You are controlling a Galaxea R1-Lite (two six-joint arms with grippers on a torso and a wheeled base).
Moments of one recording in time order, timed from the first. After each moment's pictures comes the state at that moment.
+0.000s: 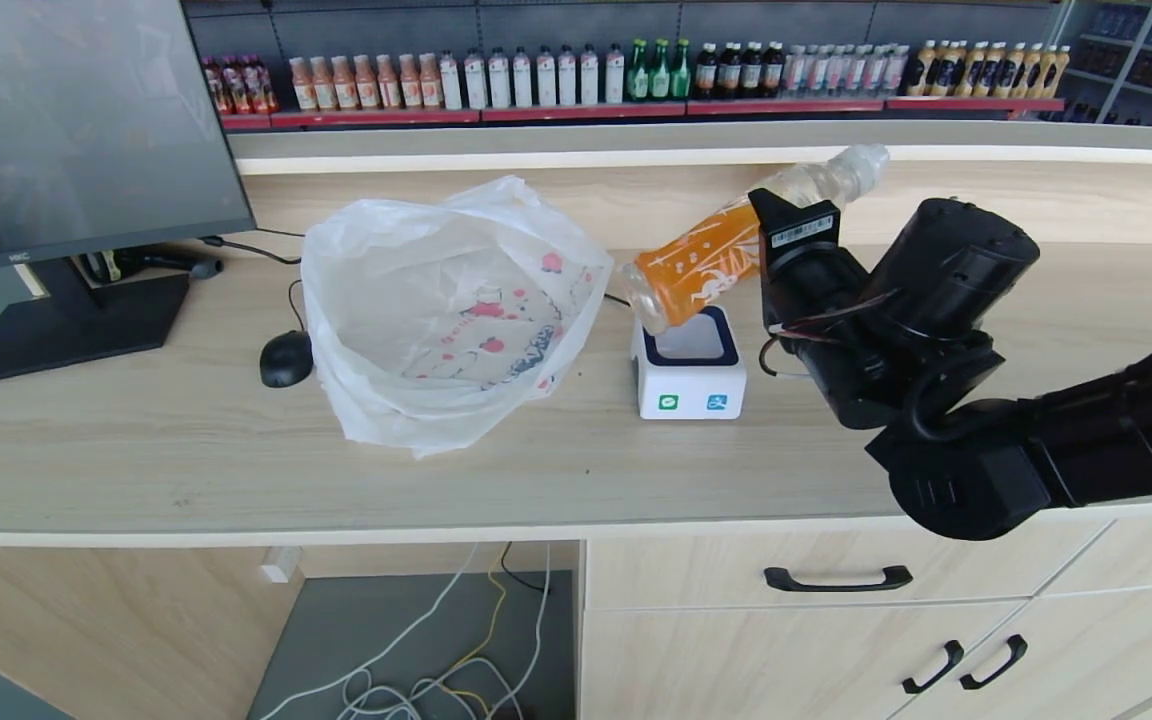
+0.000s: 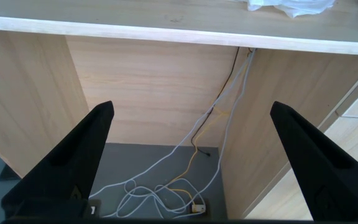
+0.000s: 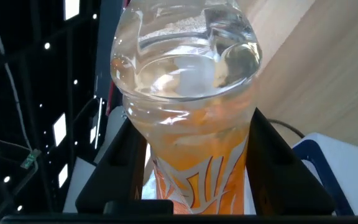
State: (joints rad) left arm 0.00 0.00 0.00 0.00 0.00 0.00; right arm 0.53 1.96 -1.12 -1.19 -0.40 1.05
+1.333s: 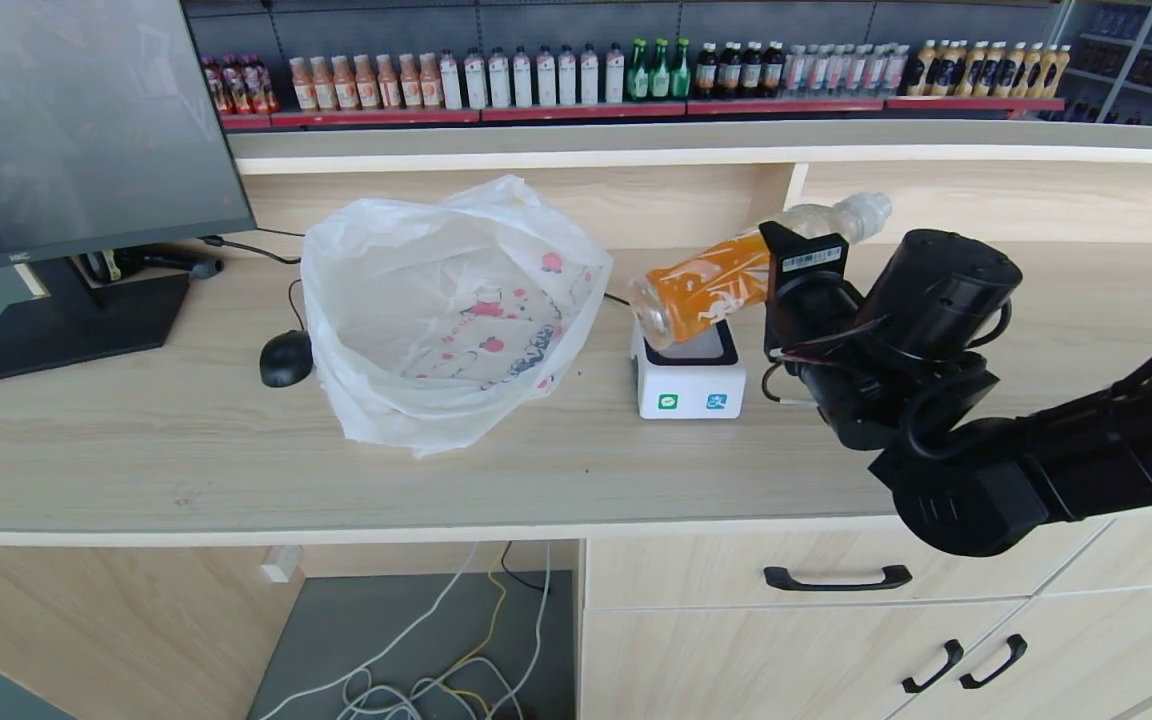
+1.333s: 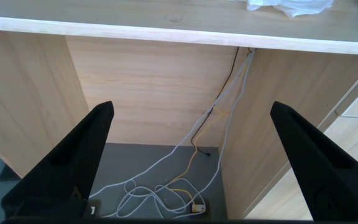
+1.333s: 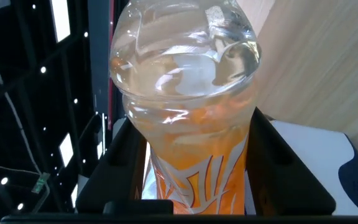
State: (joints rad) left arm 0.00 0.00 0.00 0.00 0.00 0.00; right arm 0.51 1.96 -1.06 -1.19 -0.43 1.20
